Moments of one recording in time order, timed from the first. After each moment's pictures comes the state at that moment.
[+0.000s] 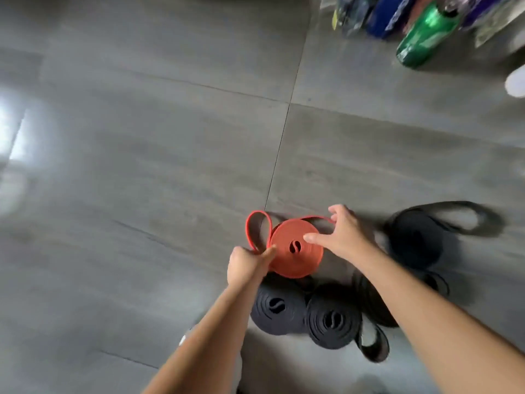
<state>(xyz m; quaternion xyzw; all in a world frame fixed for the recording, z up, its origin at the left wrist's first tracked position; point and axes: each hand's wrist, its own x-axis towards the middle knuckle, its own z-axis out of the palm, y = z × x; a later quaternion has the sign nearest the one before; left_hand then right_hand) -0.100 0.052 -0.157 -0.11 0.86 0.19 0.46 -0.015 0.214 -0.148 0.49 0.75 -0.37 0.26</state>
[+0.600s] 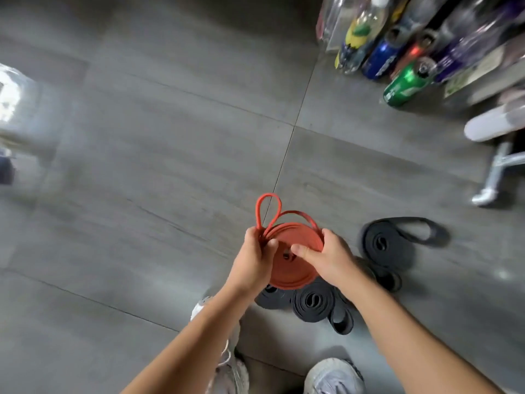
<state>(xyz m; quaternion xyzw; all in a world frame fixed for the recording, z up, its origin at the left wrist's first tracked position) -0.105 0.055 0.001 0.05 0.82 0.36 0.44 -0.020 0.182 -0.008 0.49 0.68 -0.51 0.20</state>
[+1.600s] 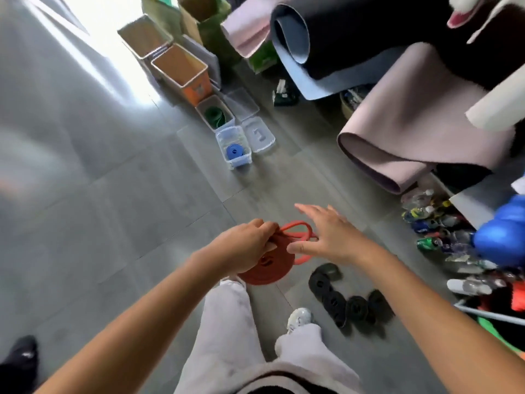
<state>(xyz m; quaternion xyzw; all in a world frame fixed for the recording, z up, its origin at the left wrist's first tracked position) -0.132 -0.272 0.630 0.22 0.92 0.16 0.27 -0.137 -0.071 0.636 -0.12 0.91 -0.26 0.29</state>
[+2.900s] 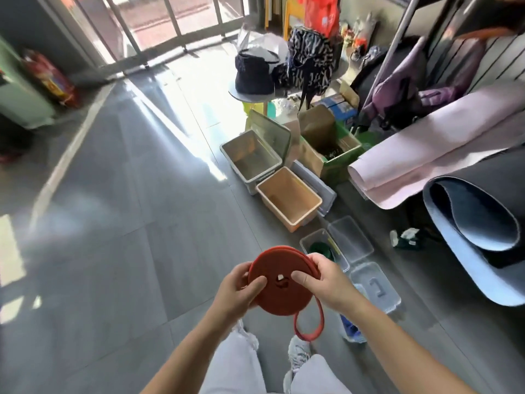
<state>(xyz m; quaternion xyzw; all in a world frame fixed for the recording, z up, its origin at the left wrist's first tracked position) -0.736 -0.797 0.638 -0.25 0.65 0.69 0.20 -0.786 -0.605 0.617 0.00 0.80 -0.53 0.28</state>
